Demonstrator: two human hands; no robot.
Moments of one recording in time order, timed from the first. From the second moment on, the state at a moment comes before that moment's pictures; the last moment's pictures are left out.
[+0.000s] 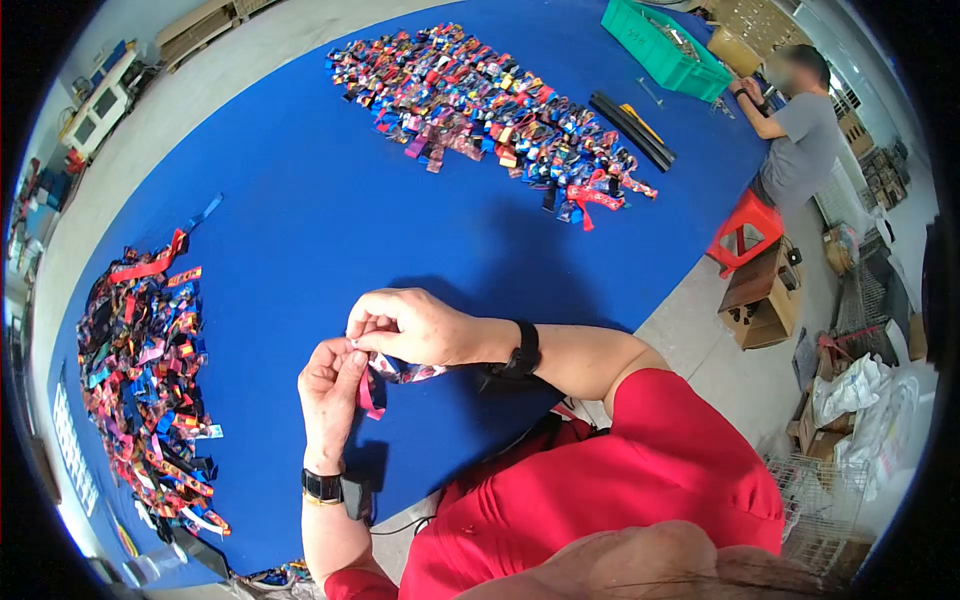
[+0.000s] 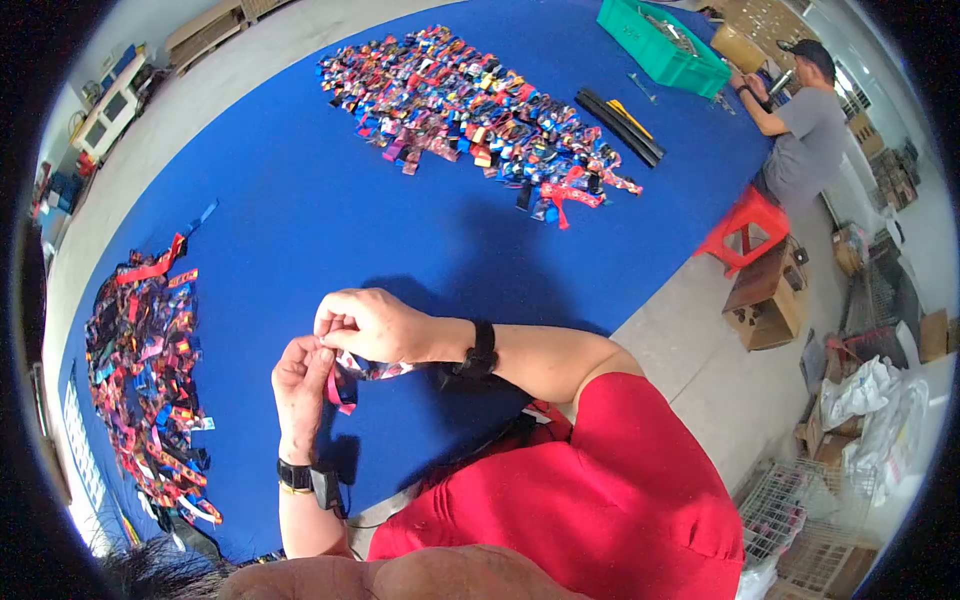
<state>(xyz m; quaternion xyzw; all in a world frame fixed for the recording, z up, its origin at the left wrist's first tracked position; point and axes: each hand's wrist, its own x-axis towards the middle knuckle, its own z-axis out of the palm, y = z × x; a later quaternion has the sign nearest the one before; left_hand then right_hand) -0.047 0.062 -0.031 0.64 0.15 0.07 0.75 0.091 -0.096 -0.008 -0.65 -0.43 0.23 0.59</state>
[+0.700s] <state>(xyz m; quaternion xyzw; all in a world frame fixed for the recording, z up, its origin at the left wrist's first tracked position) -0.048 0.059 -0.026 0.68 0.15 0.07 0.72 0.092 -0.098 -0.013 -0.69 -0.49 0.15 0.52</state>
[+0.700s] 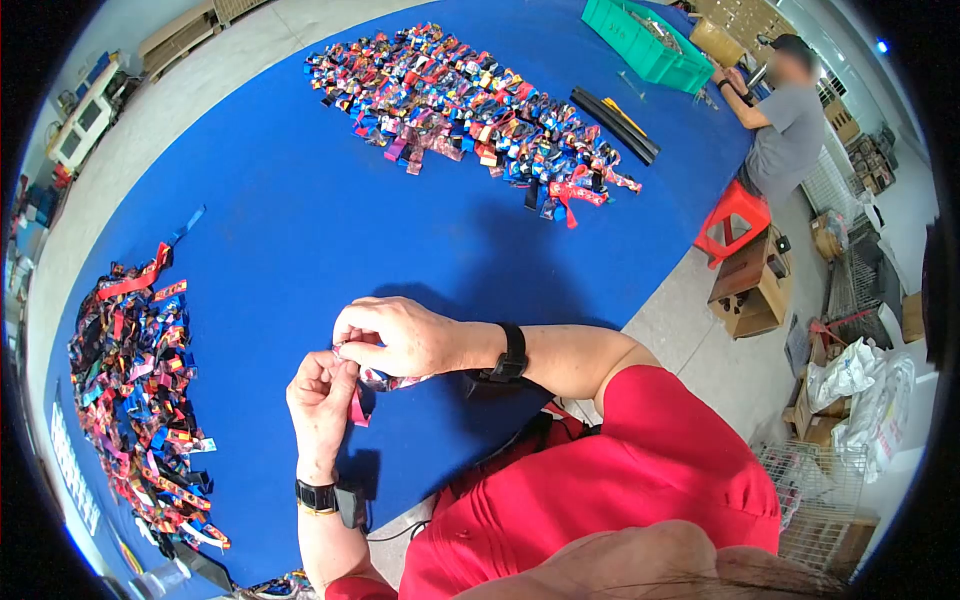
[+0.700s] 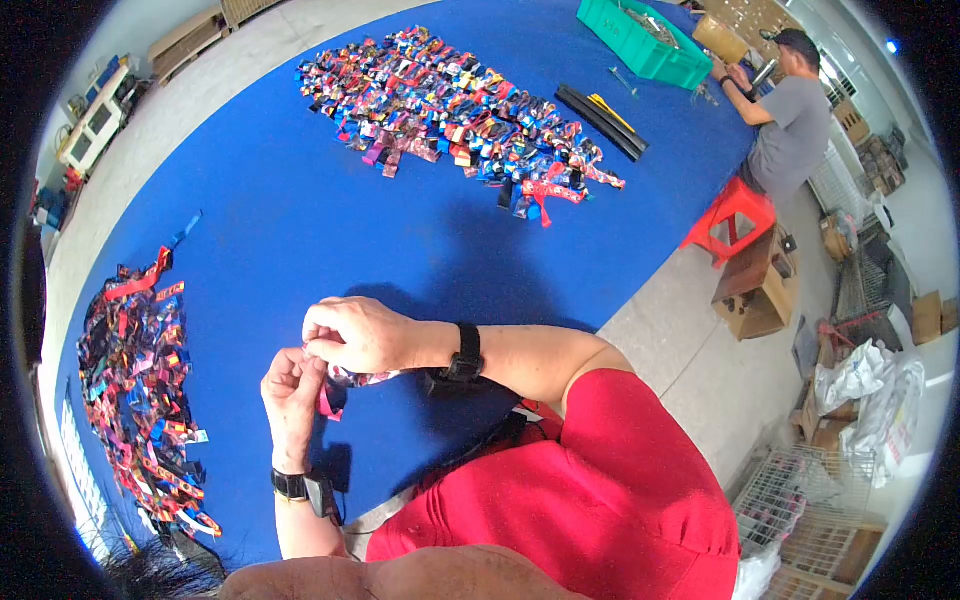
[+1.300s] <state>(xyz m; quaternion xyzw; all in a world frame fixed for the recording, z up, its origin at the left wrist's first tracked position) -0.045 0.084 -0.031 0.58 0.18 0.17 0.78 0.090 -0.096 -0.002 -0.58 -0.34 0.48 0.56</state>
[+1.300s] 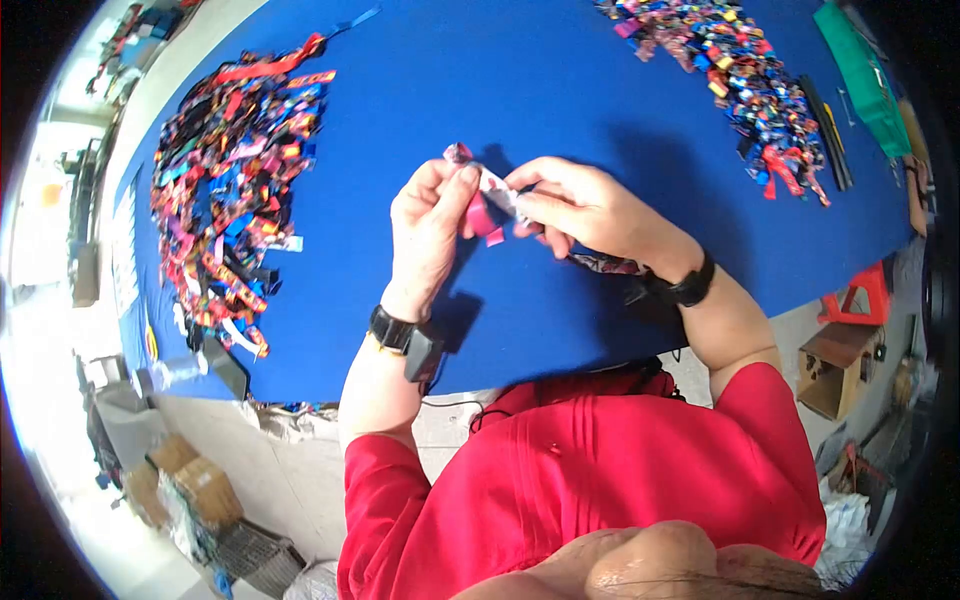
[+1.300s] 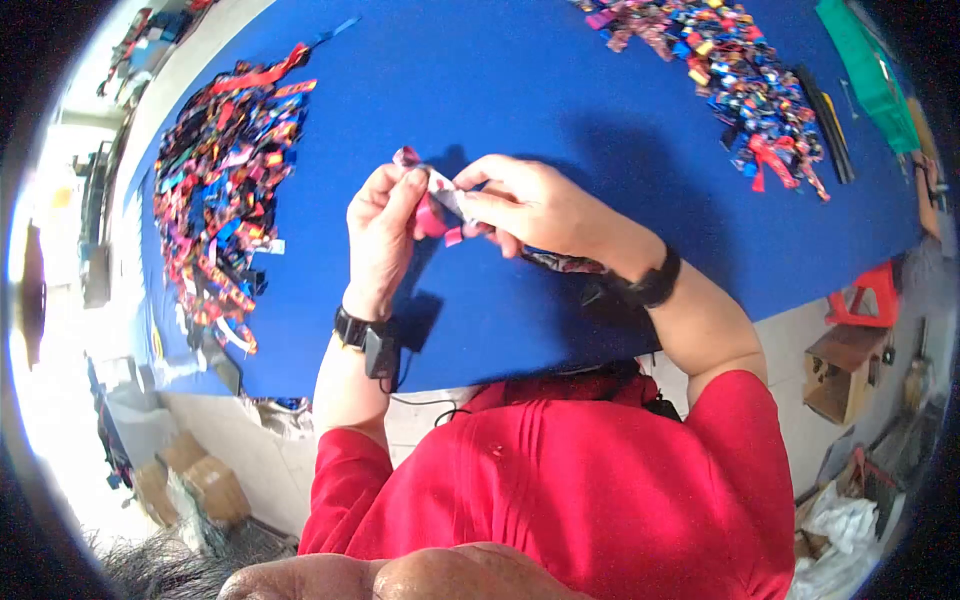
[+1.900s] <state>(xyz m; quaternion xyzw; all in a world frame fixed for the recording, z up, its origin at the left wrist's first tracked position) -0.043 0.089 -0.034 0.49 0.07 0.20 0.84 0.099 -0.098 -0.005 -0.74 -0.42 0.19 0.49</state>
